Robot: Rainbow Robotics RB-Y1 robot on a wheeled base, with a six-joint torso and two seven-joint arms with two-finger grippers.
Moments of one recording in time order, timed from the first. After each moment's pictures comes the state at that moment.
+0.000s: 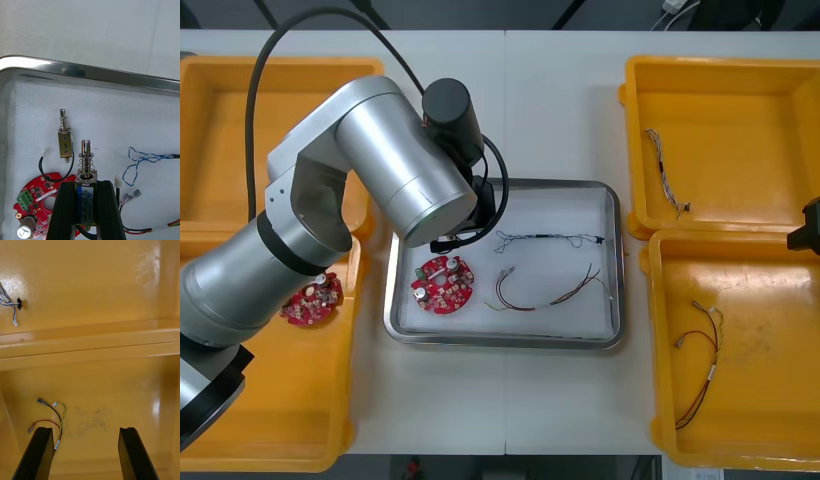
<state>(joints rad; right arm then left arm) -0.29 -0.77 -0.28 -2.05 -0.81 1.92 1.19 -0.78 0.45 -0.62 -1.88 0.44 1.69 -0.47</state>
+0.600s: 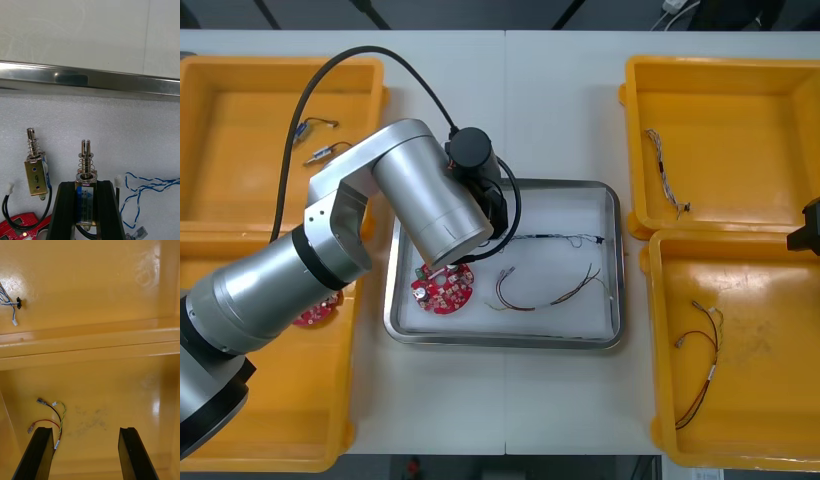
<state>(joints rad) -0.29 -0.77 -0.28 -2.05 -0.81 1.92 1.19 -0.78 0.44 -0.74 -1.73 0.37 1.48 -0.47</state>
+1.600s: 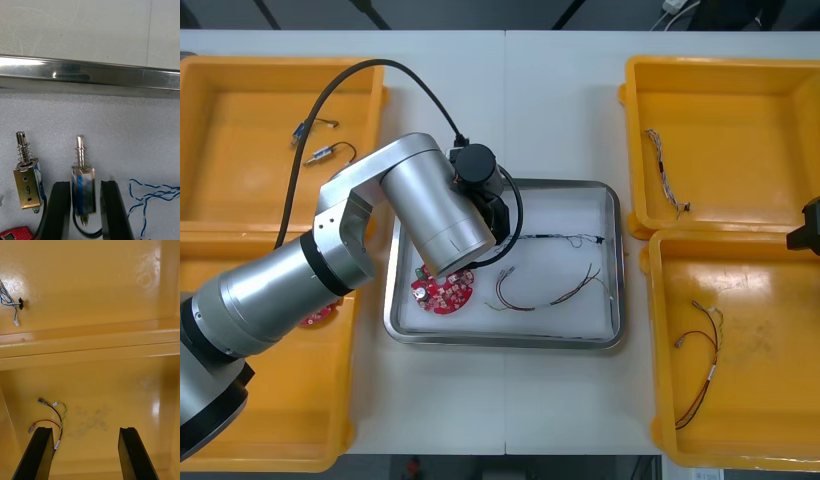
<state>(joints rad) -0.29 -0.77 -0.28 -2.06 -0.81 1.92 1.19 -0.78 0.44 -0.77 -1.69 0.36 1.43 -0.47</state>
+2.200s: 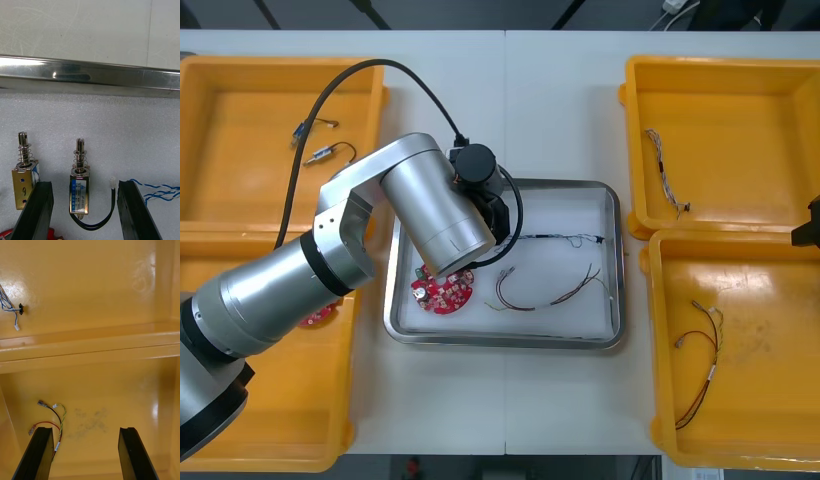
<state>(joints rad) -0.29 -0.77 -0.29 -2.07 -0.81 1.92 1.19 -0.78 0.44 -0.77 -1.69 0.36 1.43 -0.47</state>
